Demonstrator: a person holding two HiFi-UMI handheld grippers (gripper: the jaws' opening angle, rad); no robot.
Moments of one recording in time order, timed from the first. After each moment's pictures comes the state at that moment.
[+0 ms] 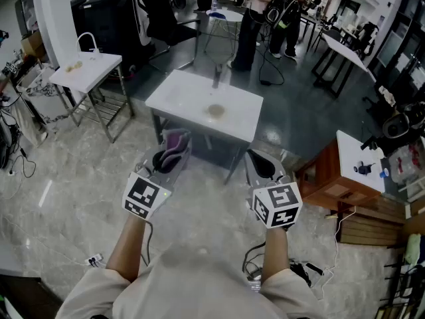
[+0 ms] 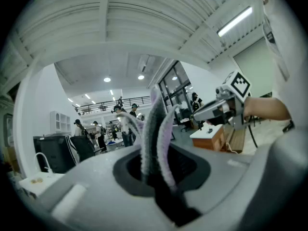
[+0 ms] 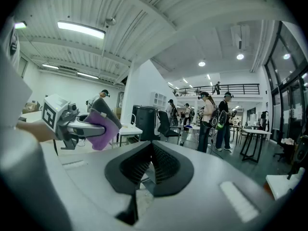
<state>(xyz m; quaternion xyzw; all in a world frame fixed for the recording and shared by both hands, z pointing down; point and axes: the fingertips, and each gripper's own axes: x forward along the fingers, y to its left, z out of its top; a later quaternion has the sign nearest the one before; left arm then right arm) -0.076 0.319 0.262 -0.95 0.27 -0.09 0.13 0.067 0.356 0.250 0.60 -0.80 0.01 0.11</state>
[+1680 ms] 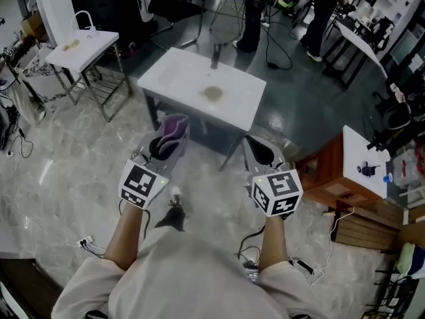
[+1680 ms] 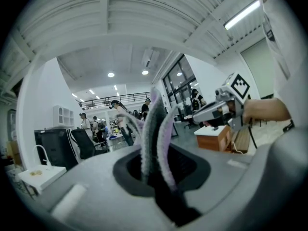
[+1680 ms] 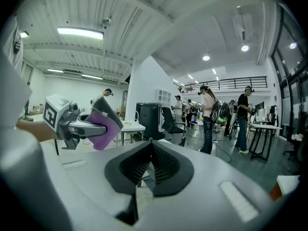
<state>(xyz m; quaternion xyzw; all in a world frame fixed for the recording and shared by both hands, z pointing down) 0.000 0.260 0.306 -0.94 0.30 -0.10 0.12 0.143 0.285 0.299 0.56 -0.82 0.02 0.11</state>
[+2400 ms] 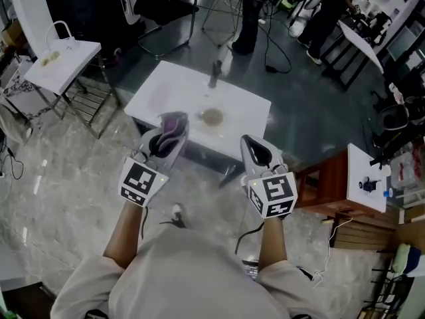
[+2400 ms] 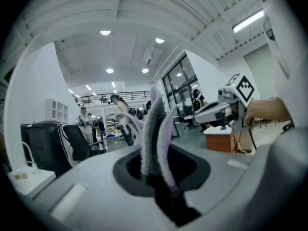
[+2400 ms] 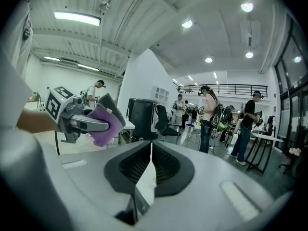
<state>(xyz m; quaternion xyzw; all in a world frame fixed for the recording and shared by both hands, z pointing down) 0.016 -0.011 0.315 -0.95 0.27 -0.10 0.10 0.149 0.027 0.304 0.57 -0.81 -0.01 0.14</state>
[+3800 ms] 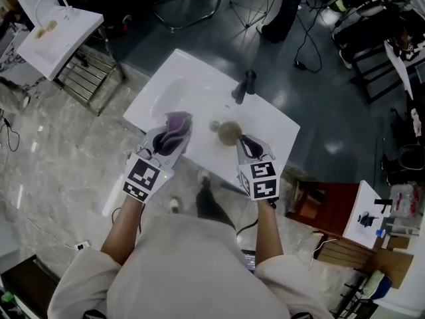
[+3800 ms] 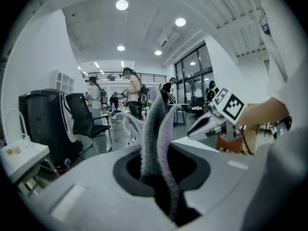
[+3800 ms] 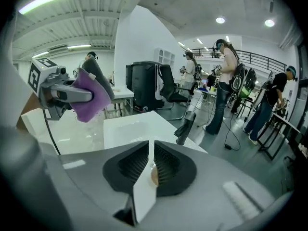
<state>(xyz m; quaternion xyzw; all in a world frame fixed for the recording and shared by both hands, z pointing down) 0.011 -0.281 0.428 -0.94 0.30 -0.16 -0.01 0.159 -0.279 0.486 0.52 -0.79 0.14 0.29</state>
